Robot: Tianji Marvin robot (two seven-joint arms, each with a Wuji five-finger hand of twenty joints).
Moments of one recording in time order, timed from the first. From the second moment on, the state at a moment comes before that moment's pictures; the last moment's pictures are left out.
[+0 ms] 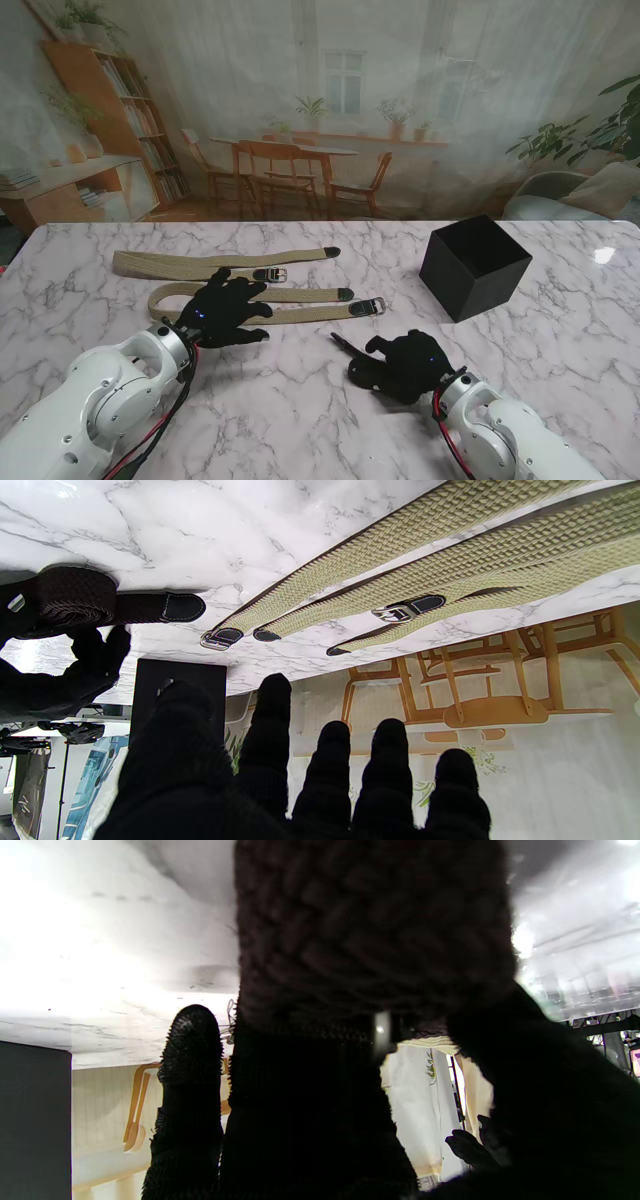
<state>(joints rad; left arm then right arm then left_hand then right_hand) 1.63 -1.02 -1.28 -1.77 1.16 -0.27 -0.13 -1.61 -1.04 1.11 -1.40 -1.08 -0.28 -0.30 0.87 -0.06 -0.01 -0.01 0.60 0.04 0.26 0.53 0.42 0.16 0.08 0.25 0.34 0.22 0.17 0.36 0.05 0.28 0.19 0.49 0.44 -0.68 0.96 -0.18 0.49 0.12 0.70 0.26 1.13 0.07 0.71 0.45 1.20 0.06 0.57 0.56 0.57 0.25 1.17 0.35</state>
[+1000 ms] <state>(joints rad) 1.63 -1.02 -1.27 -1.77 1.16 -0.27 -0.14 -1.65 -1.05 1.14 -1.44 -1.11 -0.22 -0.32 0.87 -0.06 -0.01 -0.01 0.60 0.04 0.26 0.53 0.42 0.16 0.08 0.25 0.34 0.22 0.17 0.36 0.05 0.28 0.19 0.49 0.46 -0.81 0.92 -0.32 0.78 0.05 0.98 0.25 1.25 0.05 0.73 0.50 1.29 0.06 0.75 0.60 0.67 0.27 1.22 0.31</state>
